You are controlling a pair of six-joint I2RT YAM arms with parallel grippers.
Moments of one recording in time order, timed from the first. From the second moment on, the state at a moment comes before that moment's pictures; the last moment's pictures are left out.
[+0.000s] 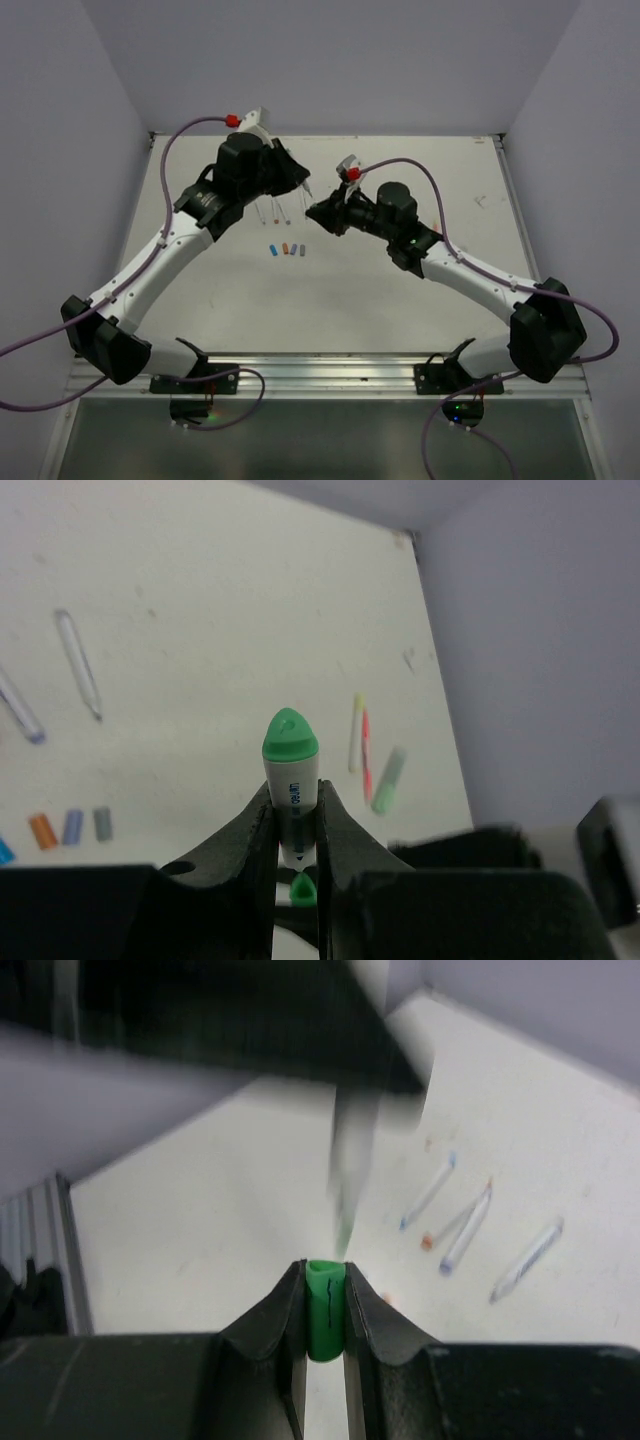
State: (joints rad) left arm -0.56 1.37 1.41 -0.44 0.02 -0.74; right arm 0.69 1.40 0.96 0.36 -0.35 0.18
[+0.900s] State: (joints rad) left arm -0.45 1.45 1.49 -0.23 -0.14 -0.66; right arm 0.70 1.38 0.77 -0.01 -0.20 0.33
